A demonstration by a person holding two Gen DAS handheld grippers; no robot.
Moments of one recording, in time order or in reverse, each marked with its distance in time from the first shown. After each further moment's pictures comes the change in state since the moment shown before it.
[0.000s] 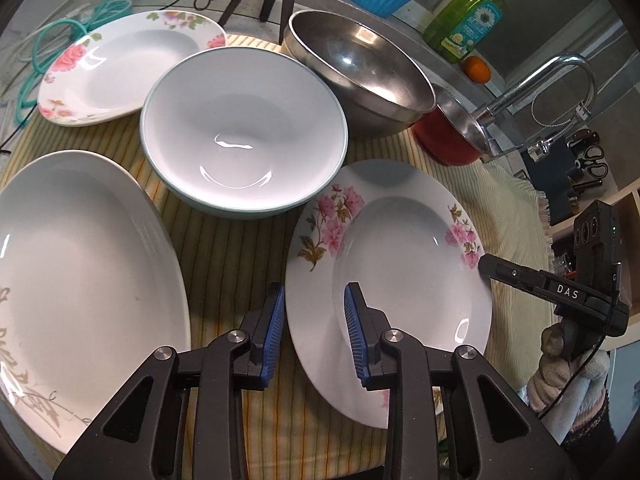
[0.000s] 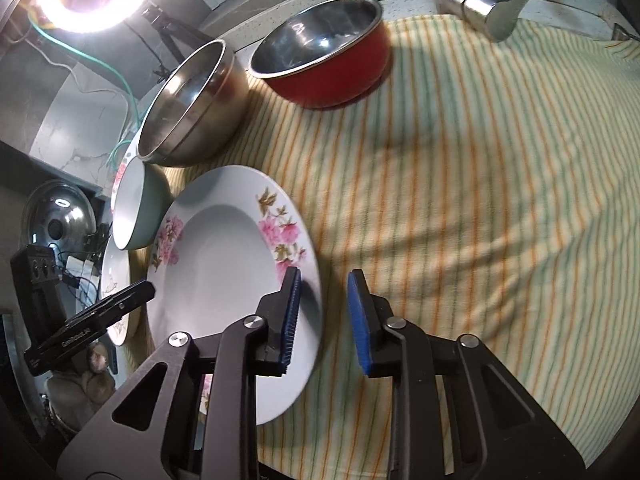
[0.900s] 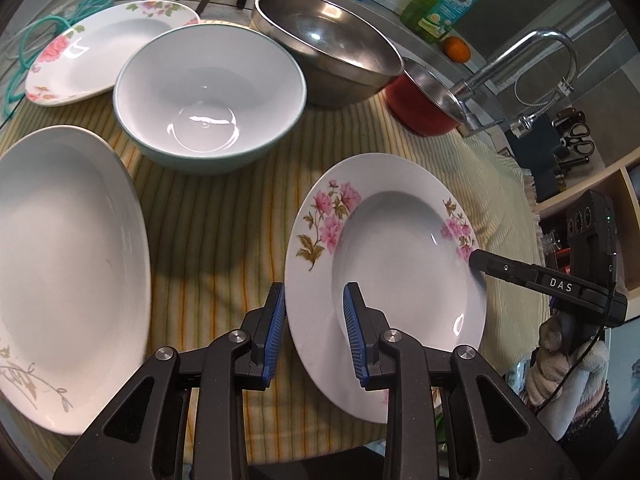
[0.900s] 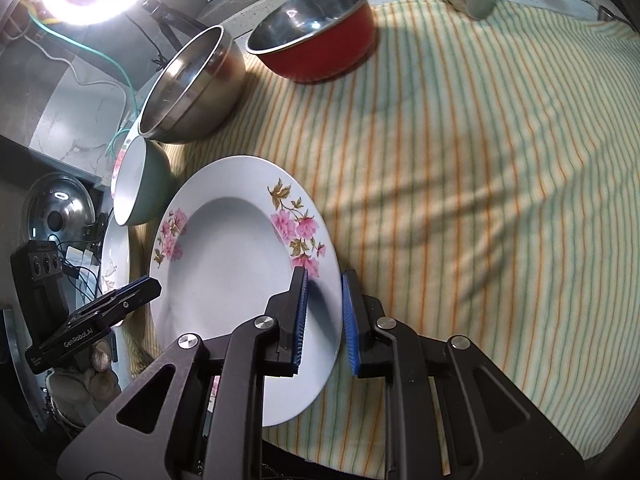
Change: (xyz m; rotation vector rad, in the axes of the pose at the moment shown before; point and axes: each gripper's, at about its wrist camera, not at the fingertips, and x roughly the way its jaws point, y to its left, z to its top) left arm -0.001 -0.020 -0.021 0.042 0.038 -0.041; right arm -0.007 -0.002 -0.020 0.011 0.028 -0.015
